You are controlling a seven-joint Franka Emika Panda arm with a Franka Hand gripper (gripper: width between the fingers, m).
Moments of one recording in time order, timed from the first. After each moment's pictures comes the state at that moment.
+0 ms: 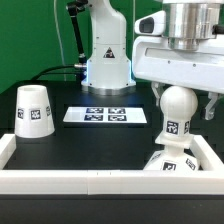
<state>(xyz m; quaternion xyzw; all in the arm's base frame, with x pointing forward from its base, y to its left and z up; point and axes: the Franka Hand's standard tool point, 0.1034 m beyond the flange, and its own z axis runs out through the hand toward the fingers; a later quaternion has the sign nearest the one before) 0.593 0.104 0.106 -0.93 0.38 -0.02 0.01</state>
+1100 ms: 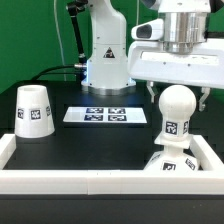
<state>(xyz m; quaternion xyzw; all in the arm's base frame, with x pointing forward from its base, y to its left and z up) 0.519 0.108 0.093 -0.96 0.26 -0.02 0.01</state>
